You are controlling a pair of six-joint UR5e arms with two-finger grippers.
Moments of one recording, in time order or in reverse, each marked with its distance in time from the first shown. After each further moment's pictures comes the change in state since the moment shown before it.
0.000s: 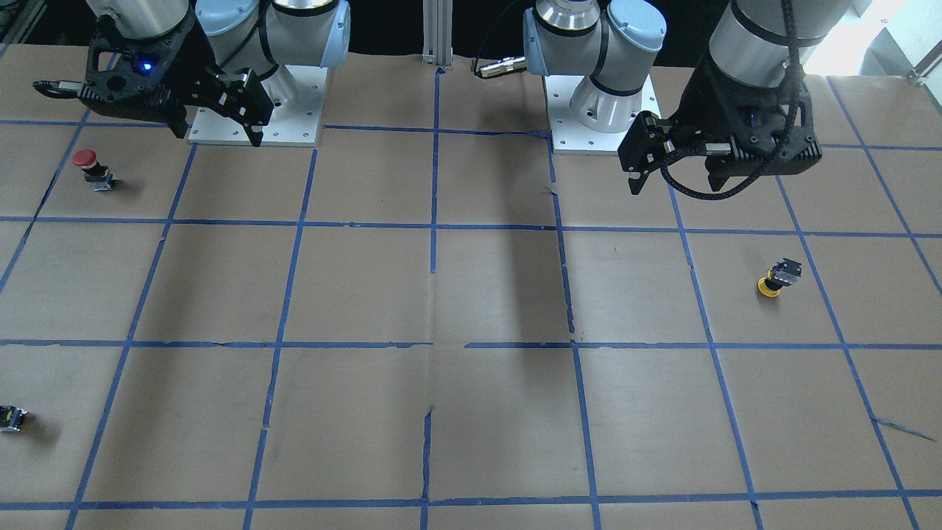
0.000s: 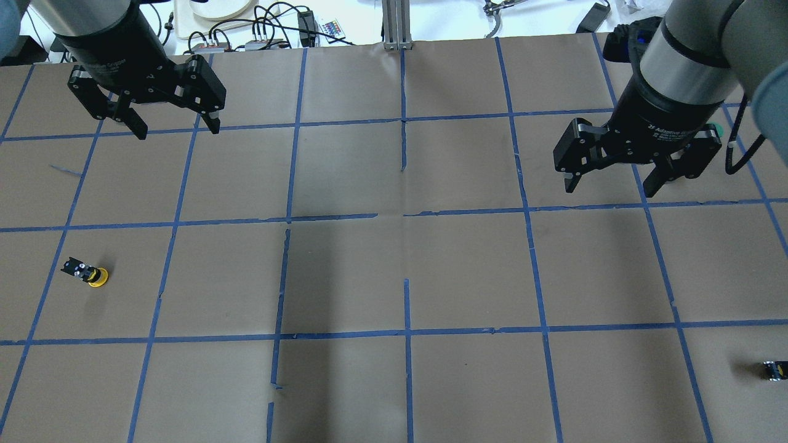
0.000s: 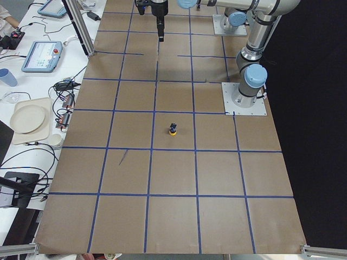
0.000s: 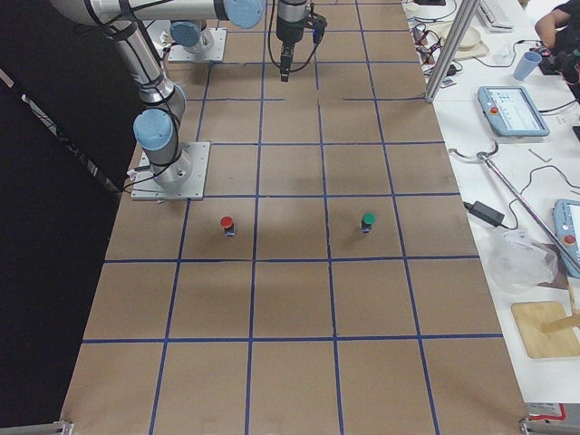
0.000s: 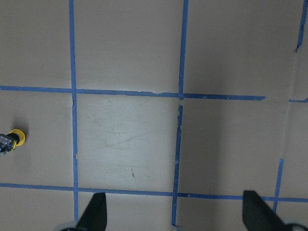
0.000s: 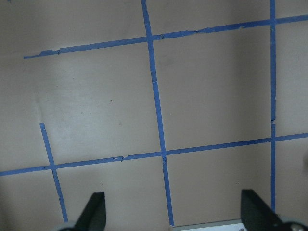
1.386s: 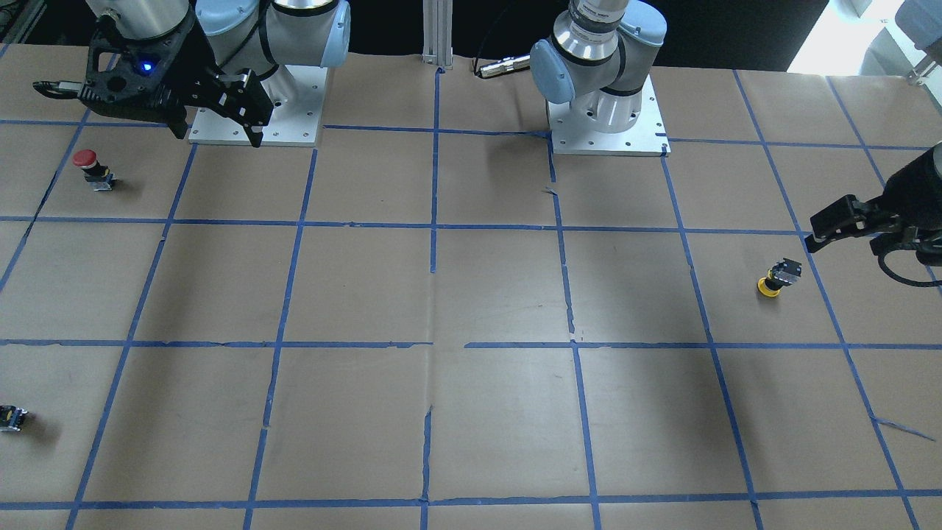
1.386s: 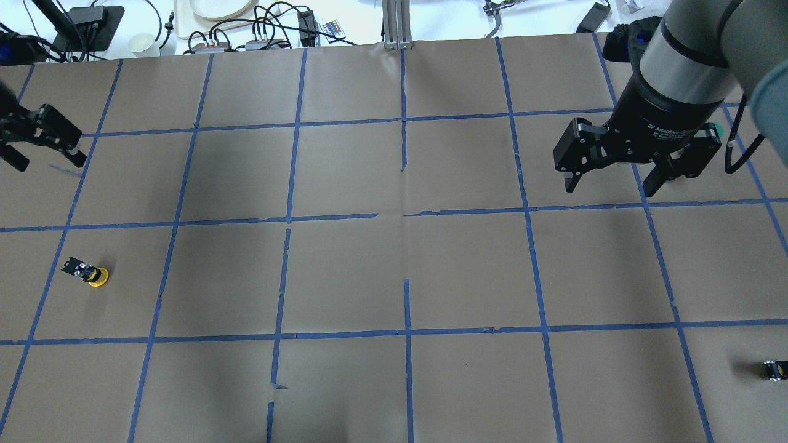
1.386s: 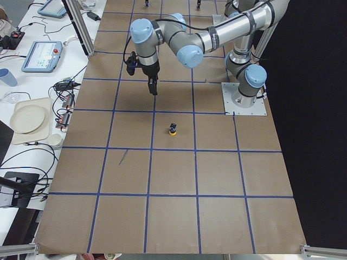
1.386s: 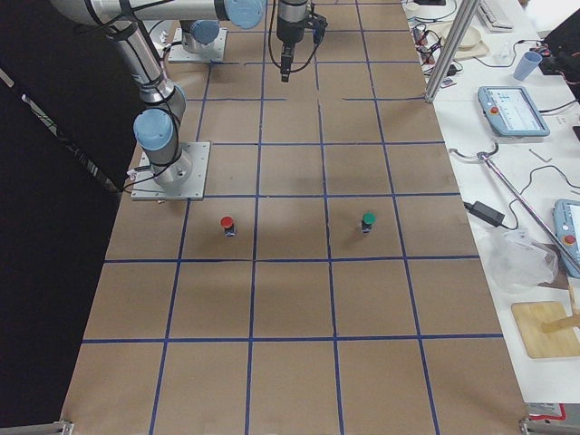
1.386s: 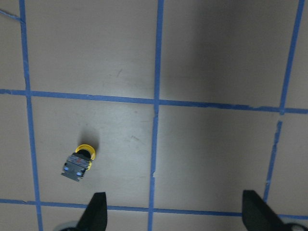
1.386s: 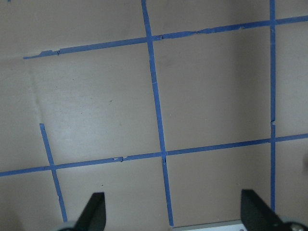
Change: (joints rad) left arm 0.502 -0.115 -0.118 0.188 0.007 0.598; right arm 0.000 0.001 0.001 -0.003 -0.001 -0.001
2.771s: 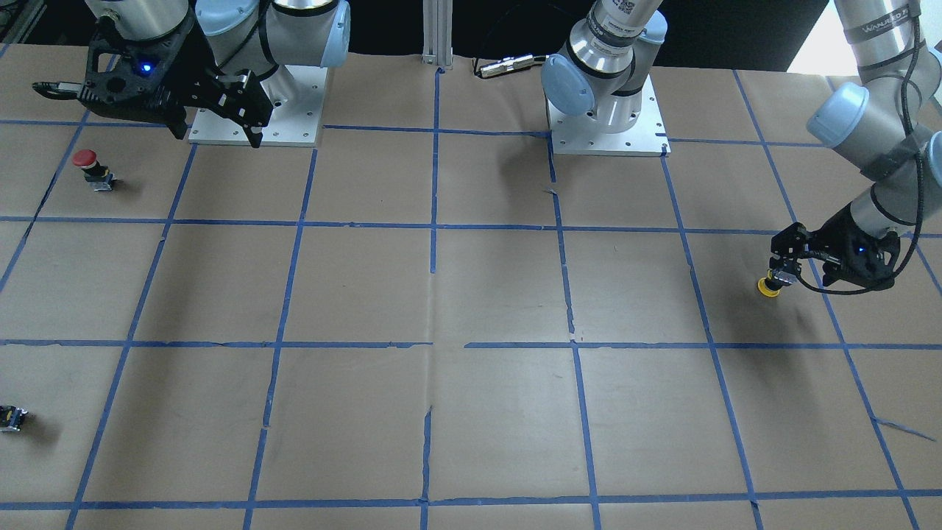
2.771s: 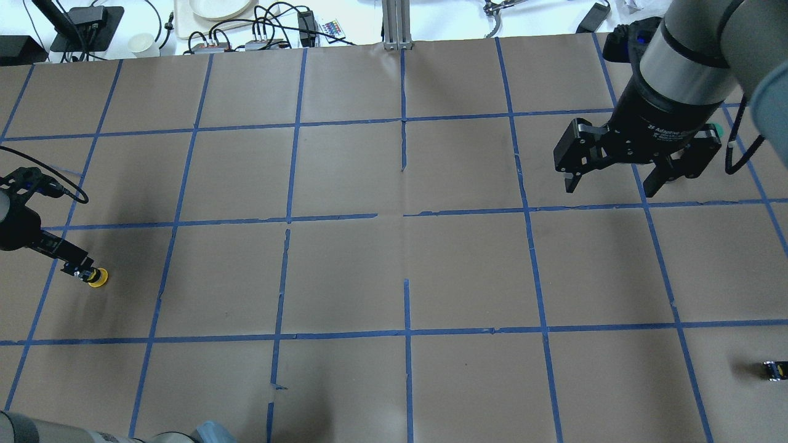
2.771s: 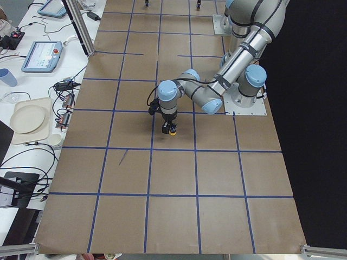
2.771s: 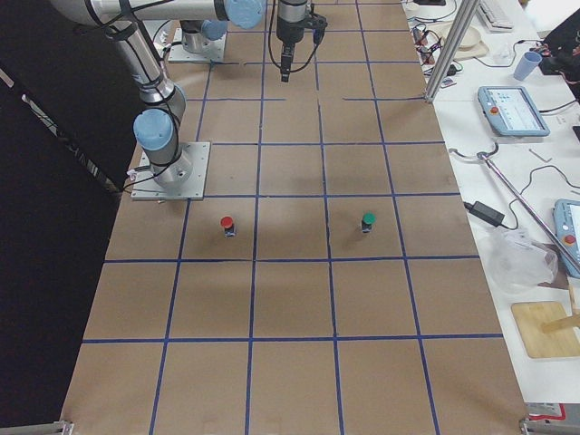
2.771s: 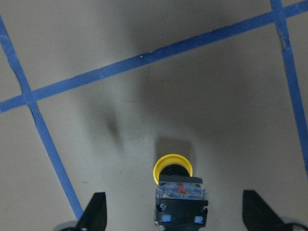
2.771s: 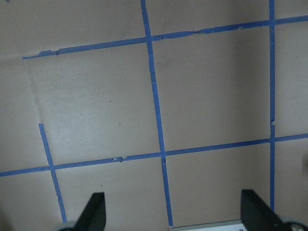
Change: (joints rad) left arm 0.194 -0.070 -0.432 0.534 -0.007 0.540; right arm 0.000 0.001 0.000 0.000 -0.003 0.000
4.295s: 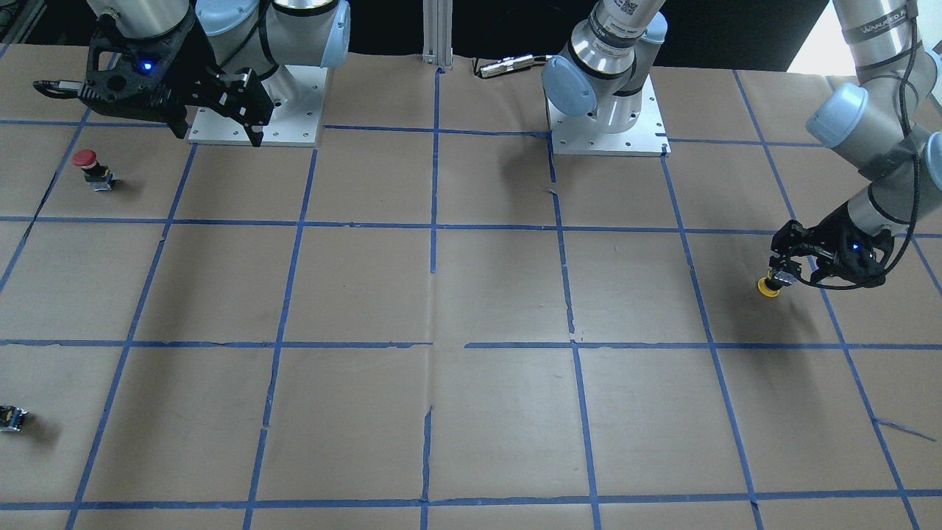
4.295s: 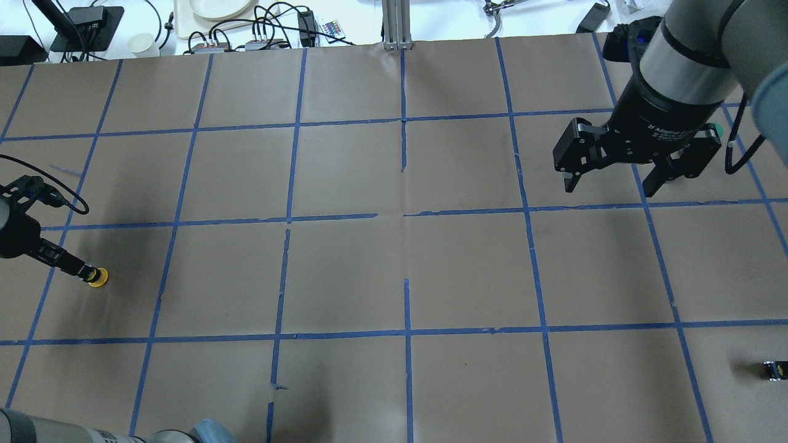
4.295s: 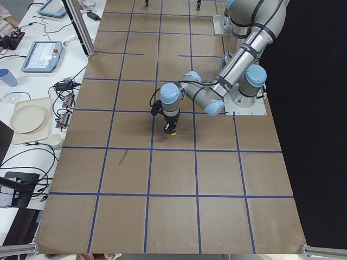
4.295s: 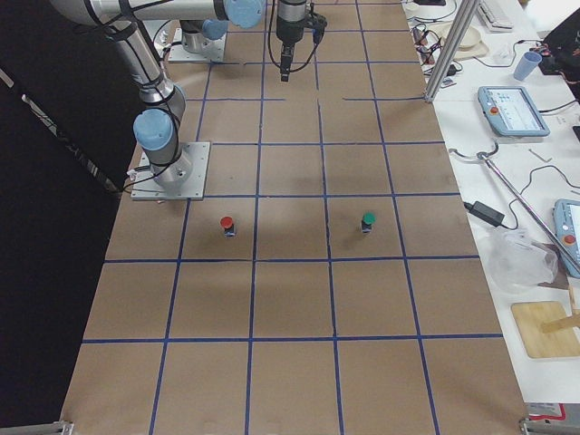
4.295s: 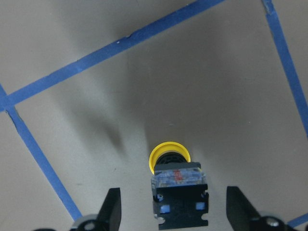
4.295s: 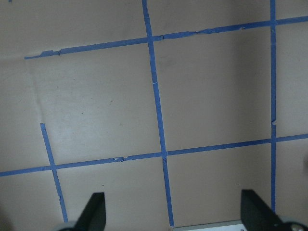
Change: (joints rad) left arm 0.019 -0.006 -0.017 -0.001 0.000 0.039; right arm 0.001 -0.002 -0.001 0.000 0.004 0.000
